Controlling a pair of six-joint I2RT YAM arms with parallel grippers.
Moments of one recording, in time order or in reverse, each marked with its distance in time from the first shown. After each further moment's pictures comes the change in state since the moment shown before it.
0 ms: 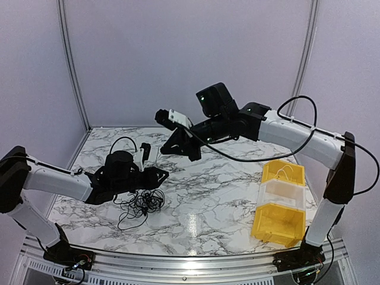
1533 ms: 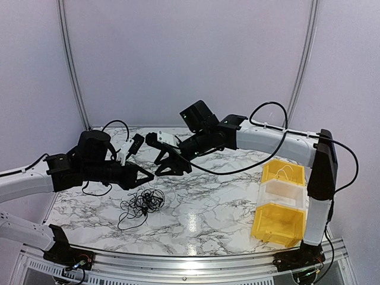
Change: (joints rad) left arm 0.005 -0.381 0.172 -0.712 0.274 0.246; right arm 0.003 0.152 0.032 -0.006 -0.063 -0.110
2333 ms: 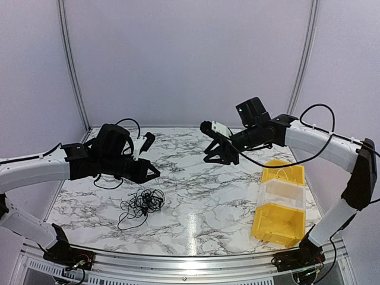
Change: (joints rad) left arm 0.000 0.219 0.161 -0.094 -0.098 -0.022; right arm -0.302 -0.384 -0.430 -0.011 0.013 -0.060
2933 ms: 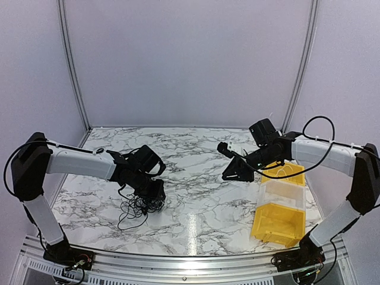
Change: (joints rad) left arm 0.002 0.414 0.073 -0.061 -0.073 -0.135; right arm -0.111 -0.055 -0.240 -0.001 -0.035 0.006
